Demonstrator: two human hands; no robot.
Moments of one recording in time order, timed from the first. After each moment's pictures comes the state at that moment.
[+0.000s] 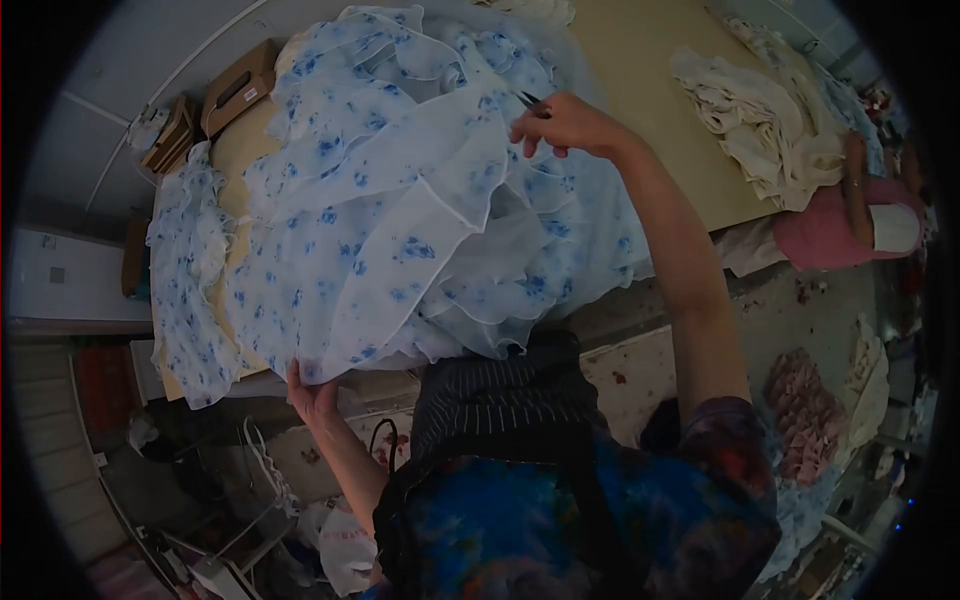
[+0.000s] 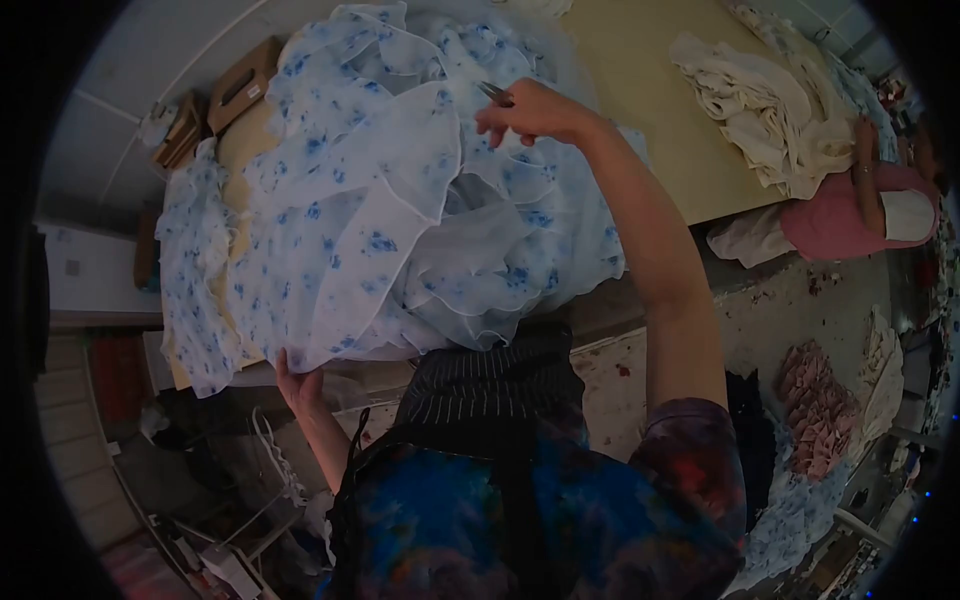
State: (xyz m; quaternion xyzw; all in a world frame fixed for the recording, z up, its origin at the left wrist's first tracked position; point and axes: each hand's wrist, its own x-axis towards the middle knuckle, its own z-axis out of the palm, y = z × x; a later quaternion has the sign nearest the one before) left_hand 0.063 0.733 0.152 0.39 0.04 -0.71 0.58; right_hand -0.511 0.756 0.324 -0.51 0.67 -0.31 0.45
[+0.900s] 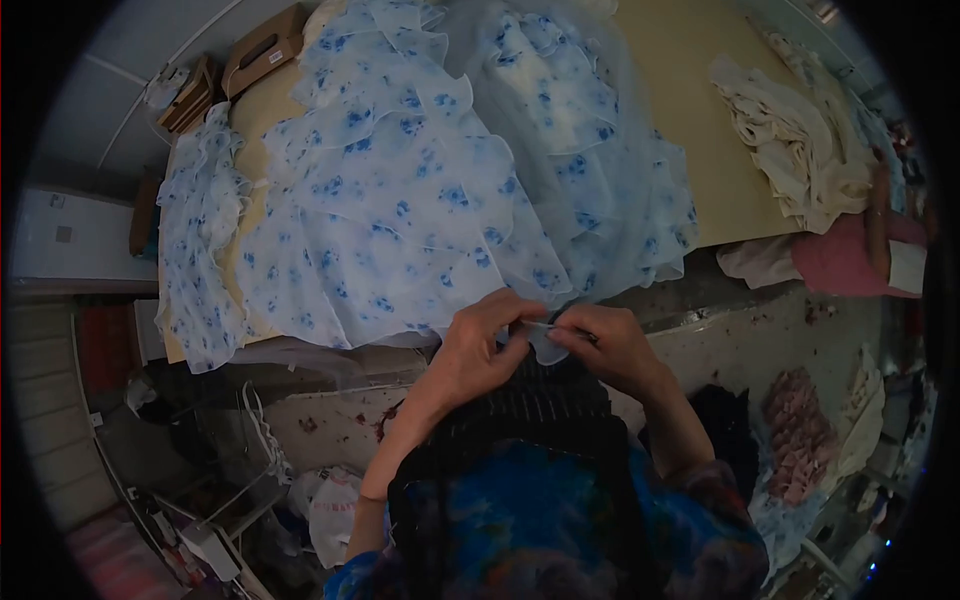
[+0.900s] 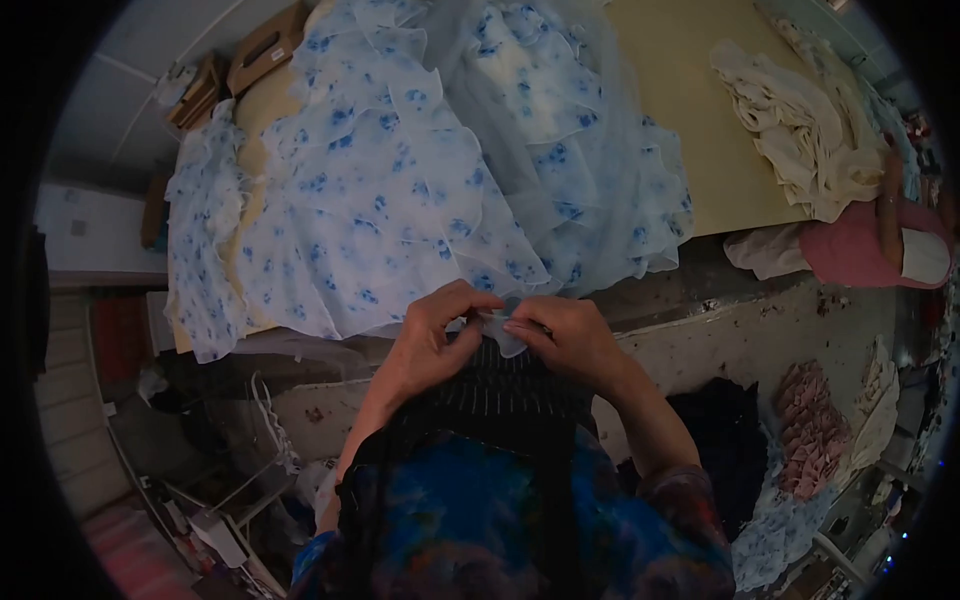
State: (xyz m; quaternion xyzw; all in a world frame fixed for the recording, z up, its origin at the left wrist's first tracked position) left_hand -0.161 0.819 0.295 0.22 -0.80 -0.53 0.18; right_hand -0.340 0.943 0.292 -0.56 0.65 -0.38 0.35
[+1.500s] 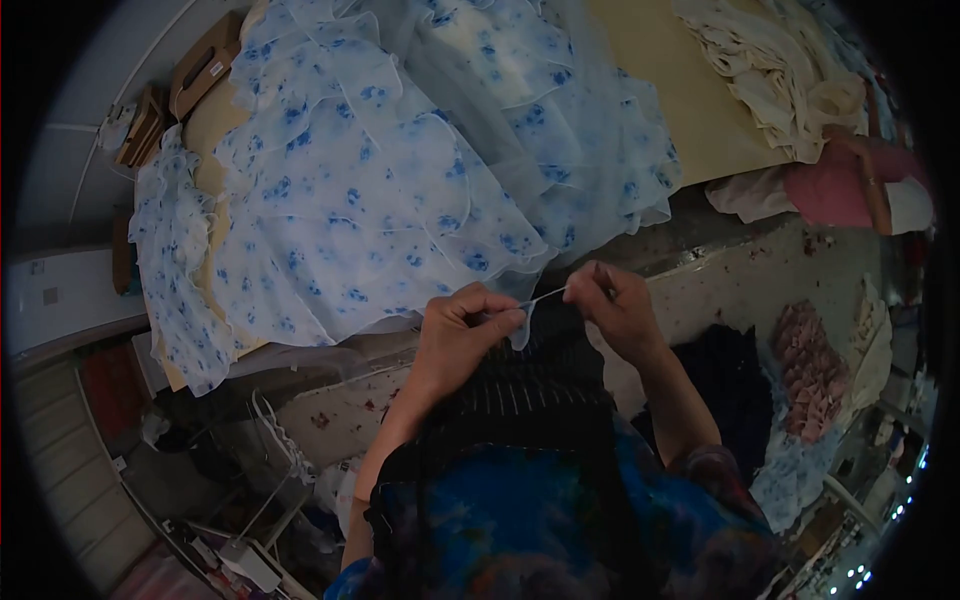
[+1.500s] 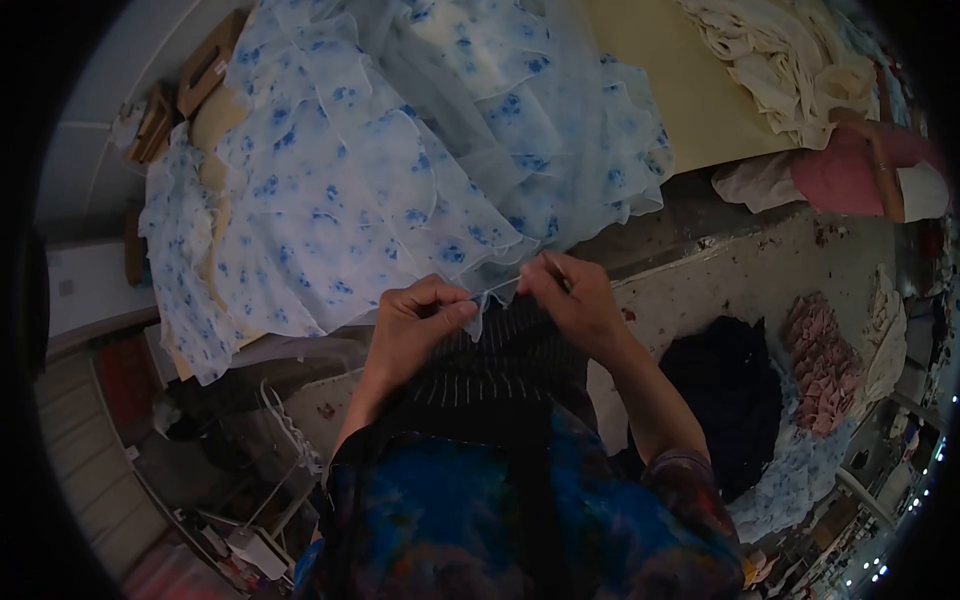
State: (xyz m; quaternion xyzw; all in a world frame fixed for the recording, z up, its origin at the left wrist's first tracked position) left_hand -0.162 0.835 0.271 0.34 -0.62 -0.71 0.08; right_hand -0.352 0.975 0.273 -0.35 0.69 -0.49 0.40
